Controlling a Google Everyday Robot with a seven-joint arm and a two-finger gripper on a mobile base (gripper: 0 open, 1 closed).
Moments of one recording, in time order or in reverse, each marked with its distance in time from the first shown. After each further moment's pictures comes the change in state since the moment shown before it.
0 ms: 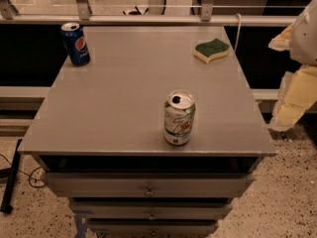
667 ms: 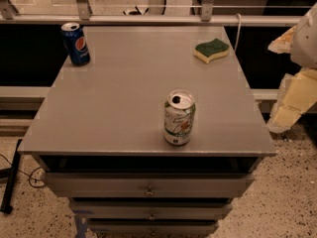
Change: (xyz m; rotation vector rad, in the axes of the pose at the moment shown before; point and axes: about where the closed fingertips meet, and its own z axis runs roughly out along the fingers) arm 0.000 0.001 0.005 -0.006 -0.048 0.022
